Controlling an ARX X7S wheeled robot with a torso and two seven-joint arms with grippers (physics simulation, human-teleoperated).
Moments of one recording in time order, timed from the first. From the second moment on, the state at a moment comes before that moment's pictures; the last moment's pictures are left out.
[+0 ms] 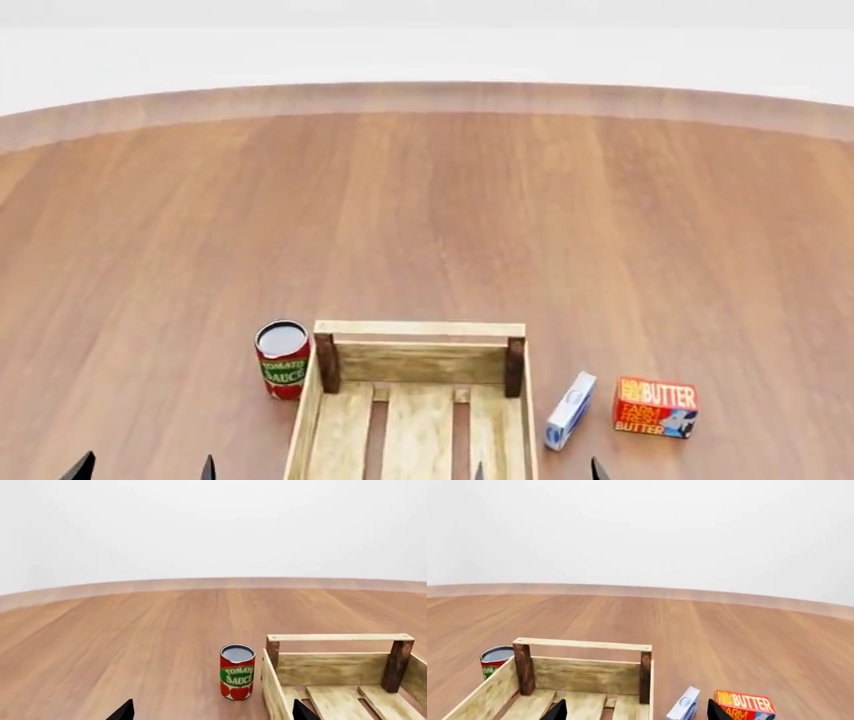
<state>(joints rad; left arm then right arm) 0.00 -0.11 0.12 -0.01 -0.11 0.03 -0.12 -0.01 0.11 -0.15 -0.02 0.07 -0.04 0.08</state>
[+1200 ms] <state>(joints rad) 0.00 -0.15 0.18 0.00 -0.17 0.03 -0.16 0.14 0.45 -0.01 -0.51 0.48 1.12 -0.01</state>
